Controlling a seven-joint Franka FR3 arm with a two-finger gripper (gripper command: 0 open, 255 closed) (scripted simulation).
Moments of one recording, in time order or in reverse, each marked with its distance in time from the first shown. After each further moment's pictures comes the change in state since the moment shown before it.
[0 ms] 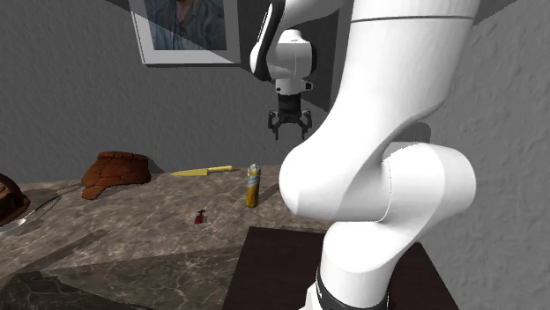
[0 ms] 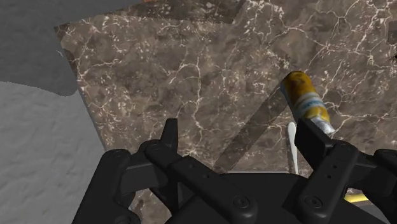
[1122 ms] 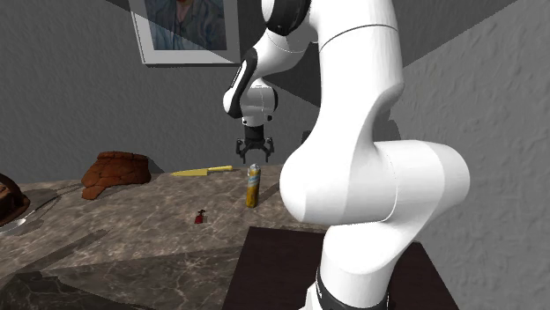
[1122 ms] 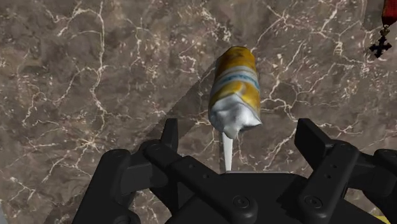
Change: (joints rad) arm 0.135 0.554 0.057 0.395 -0.105 0.115 0.074
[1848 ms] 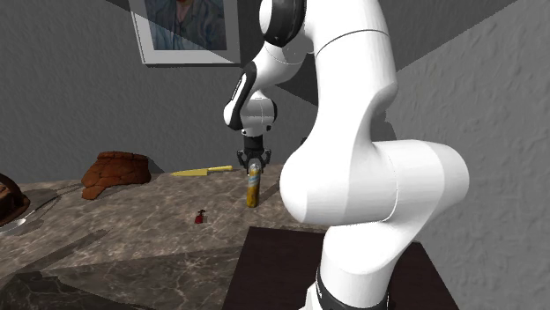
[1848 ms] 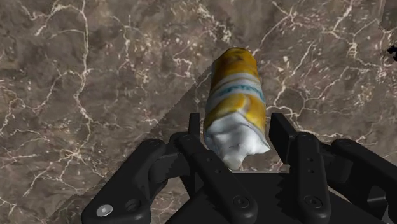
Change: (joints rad) arm 0.017 0.080 -0.014 0.008 -0.022 0.074 0.018
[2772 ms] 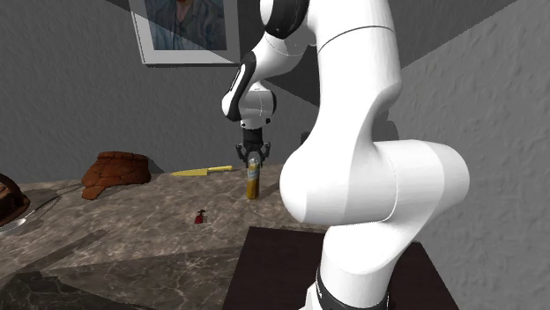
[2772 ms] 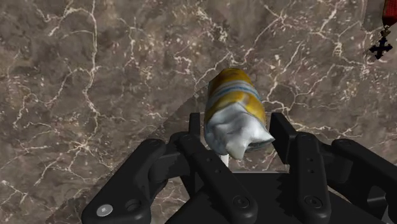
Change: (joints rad) arm -0.007 -0.057 0.013 -0.002 0.016 -0.058 -0.008
